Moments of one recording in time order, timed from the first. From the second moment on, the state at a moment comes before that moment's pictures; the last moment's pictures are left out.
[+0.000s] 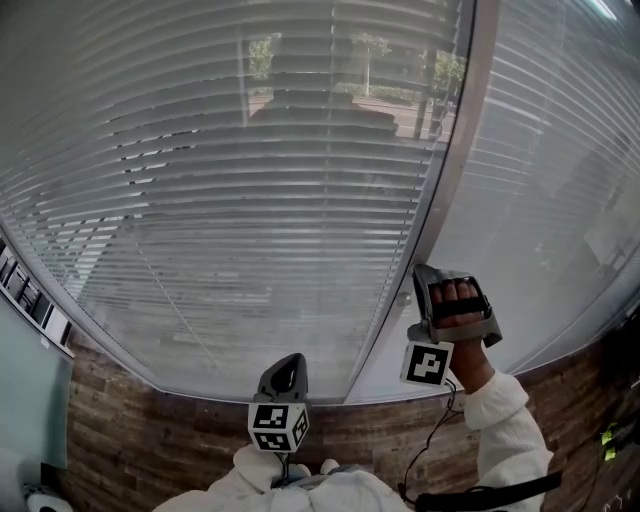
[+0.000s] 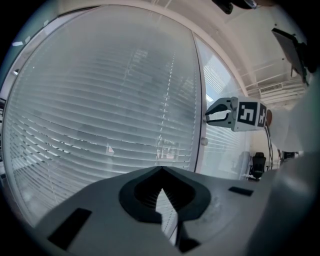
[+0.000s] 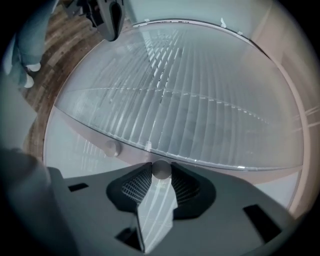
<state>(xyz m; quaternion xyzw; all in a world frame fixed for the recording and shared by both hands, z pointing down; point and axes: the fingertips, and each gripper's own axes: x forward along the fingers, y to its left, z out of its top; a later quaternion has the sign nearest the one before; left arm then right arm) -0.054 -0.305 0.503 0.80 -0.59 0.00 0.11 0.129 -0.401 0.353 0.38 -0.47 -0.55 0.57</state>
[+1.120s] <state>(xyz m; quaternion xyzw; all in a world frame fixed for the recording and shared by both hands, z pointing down) -0.057 -0.315 0.509 0.81 -0.58 0.00 0.12 0.160 -0.417 0.350 -0.40 0.59 -0.53 0.45</state>
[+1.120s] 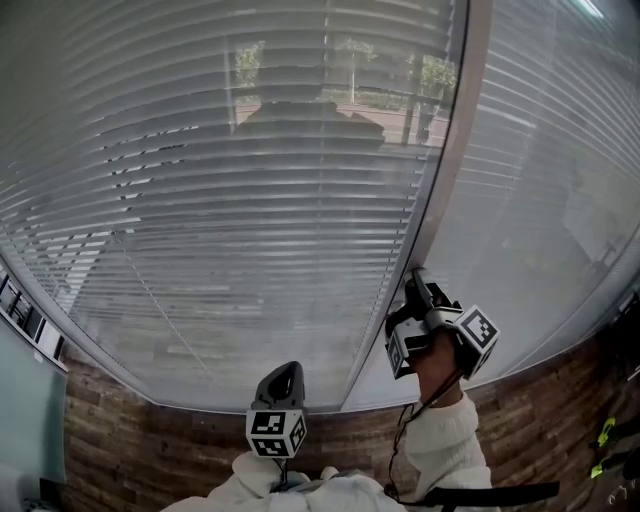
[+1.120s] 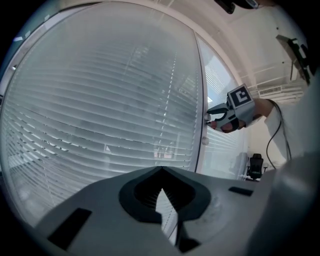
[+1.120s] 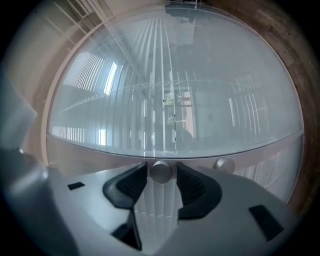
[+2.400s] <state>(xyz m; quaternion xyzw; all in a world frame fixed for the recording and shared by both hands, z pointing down) -0.062 -0.316 0.507 0.81 -0.58 -0.01 0.12 0.150 -0.421 0.337 -0.59 0.78 -0.20 0.09</state>
